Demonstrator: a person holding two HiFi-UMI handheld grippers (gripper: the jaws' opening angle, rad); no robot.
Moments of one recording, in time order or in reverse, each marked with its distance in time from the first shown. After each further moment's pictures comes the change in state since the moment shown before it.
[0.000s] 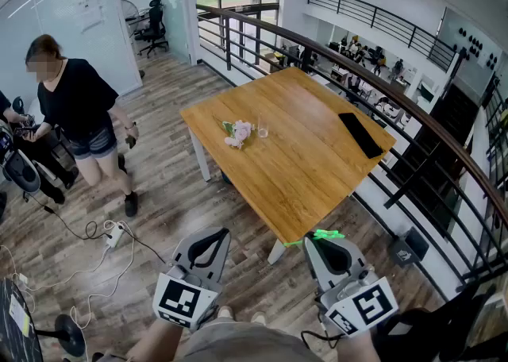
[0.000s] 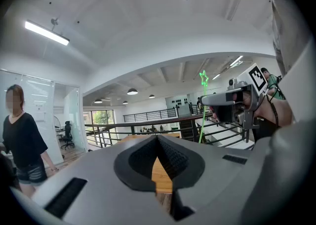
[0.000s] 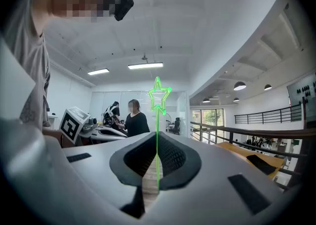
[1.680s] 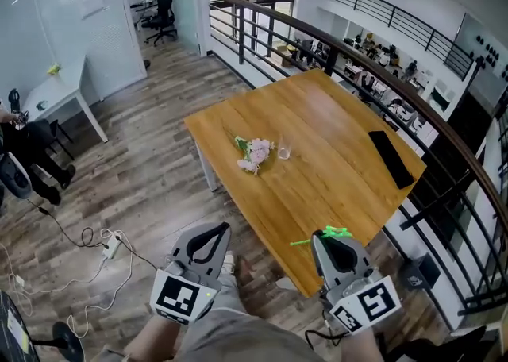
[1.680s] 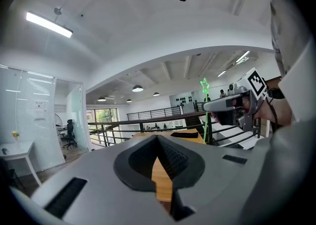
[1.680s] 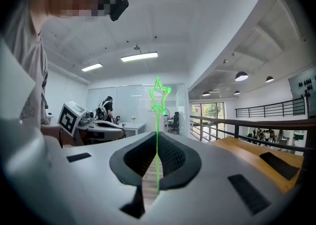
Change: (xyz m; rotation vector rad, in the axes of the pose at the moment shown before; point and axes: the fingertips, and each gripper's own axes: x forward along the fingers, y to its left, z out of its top) left arm 0.140 0.166 -0.046 -0.010 0.012 0.027; right arm 0.195 -0.106 -0.061 0.033 0.057 -0.002
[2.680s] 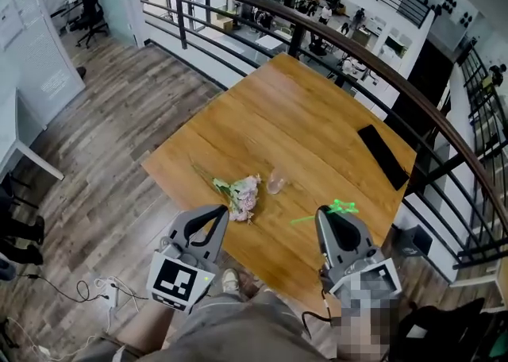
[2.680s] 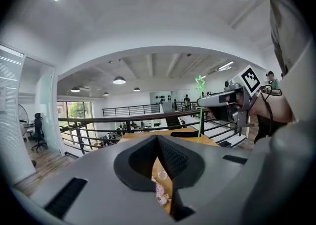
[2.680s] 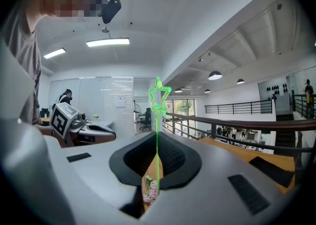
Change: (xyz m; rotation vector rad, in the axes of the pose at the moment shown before) left arm 0.232 0.195 -0.002 0.040 0.055 -0.330; right arm 0.225 -0.153 0.028 0.065 0.055 -0.355
